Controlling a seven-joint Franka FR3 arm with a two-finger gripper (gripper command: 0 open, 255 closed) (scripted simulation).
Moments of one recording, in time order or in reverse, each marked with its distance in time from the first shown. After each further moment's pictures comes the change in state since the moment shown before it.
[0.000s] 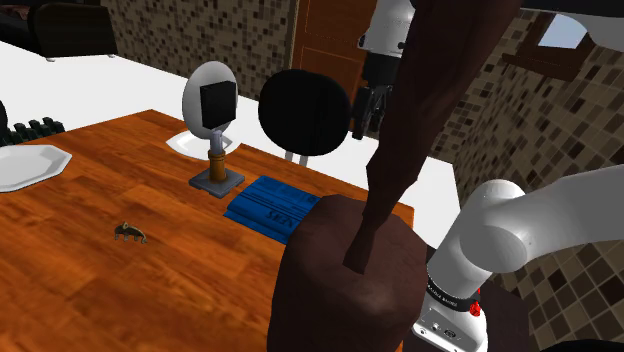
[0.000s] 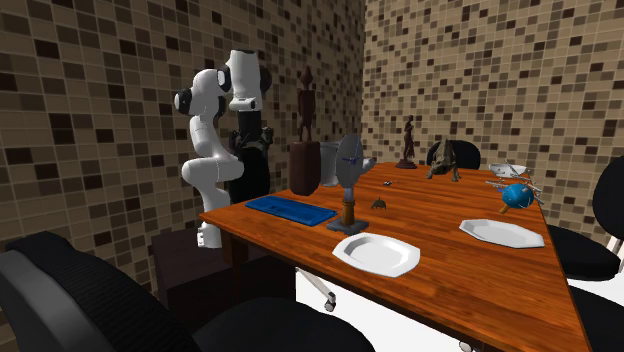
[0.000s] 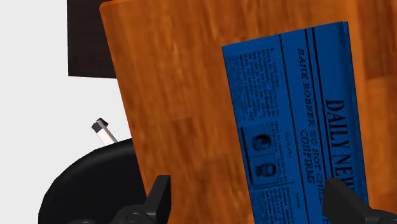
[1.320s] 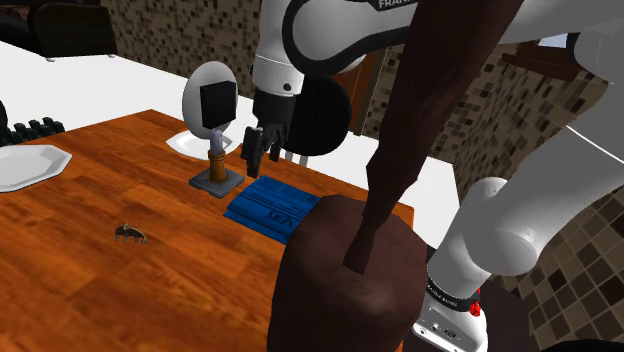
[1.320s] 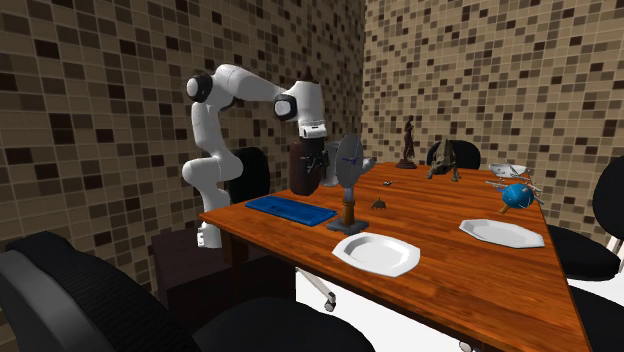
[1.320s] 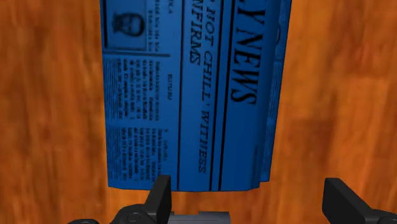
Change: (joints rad) arm 0.131 0.478 0.232 0.150 0.072 0.447 0.045
